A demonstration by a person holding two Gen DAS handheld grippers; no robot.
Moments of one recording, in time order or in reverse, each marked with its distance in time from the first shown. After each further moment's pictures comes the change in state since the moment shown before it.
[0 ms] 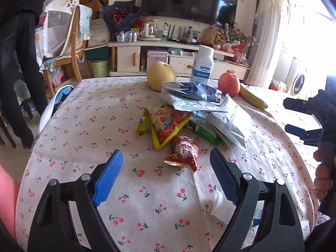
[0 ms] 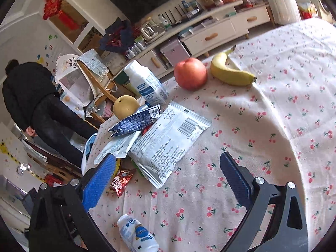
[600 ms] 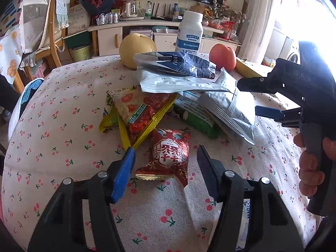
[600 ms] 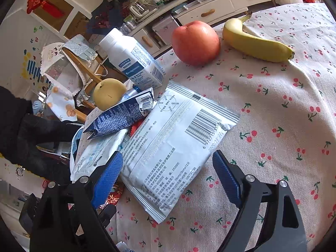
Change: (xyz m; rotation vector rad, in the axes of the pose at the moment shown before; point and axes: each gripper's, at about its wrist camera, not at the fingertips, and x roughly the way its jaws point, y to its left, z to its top) left arm 0.068 -0.016 0.005 0.061 0.150 -0.067; right arm 0.082 0.006 0.015 0.019 0.128 -0.069
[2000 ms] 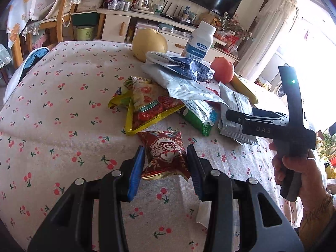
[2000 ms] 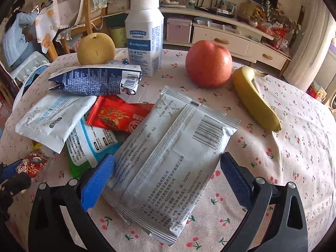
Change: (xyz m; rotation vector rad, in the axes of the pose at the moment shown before) left arm -0.023 0.031 -0.012 -0.199 0.004 -0.132; right arm 0.019 0.028 0.004 -0.539 0.024 -0.391
